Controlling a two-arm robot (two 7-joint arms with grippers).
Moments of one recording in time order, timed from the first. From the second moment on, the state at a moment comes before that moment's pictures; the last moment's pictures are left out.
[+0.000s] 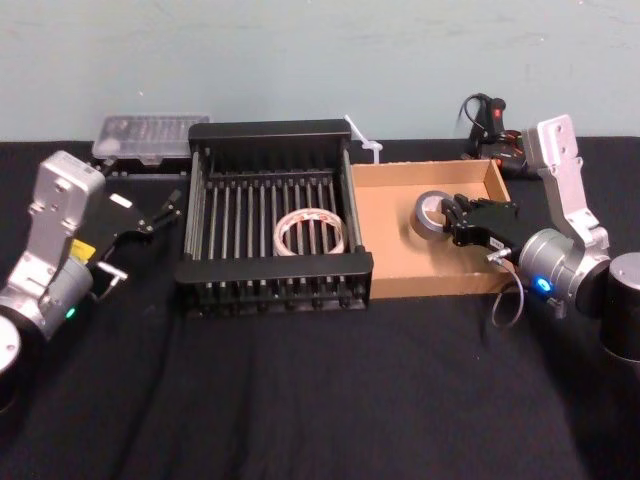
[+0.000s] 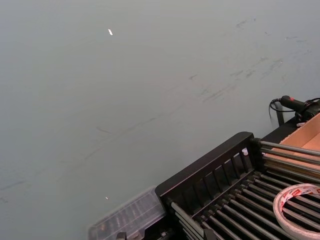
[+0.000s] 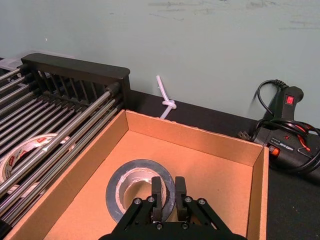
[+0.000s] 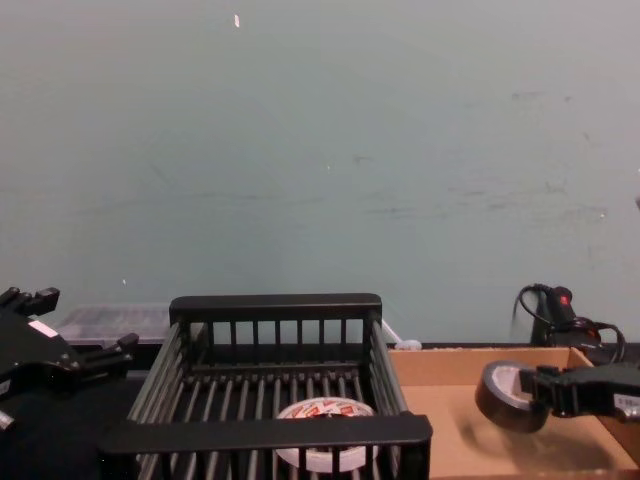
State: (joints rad) left arm -0.20 0.60 0.45 -1.41 -0.25 -0.12 0.03; right arm 0.35 0.31 -0.31 -1.22 0.31 0.23 0.30
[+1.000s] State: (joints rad) left arm -0.20 0.60 0.45 -1.41 -0.25 -0.12 0.03; right arm 0.35 0.31 -0.31 -1.22 0.31 0.23 0.30
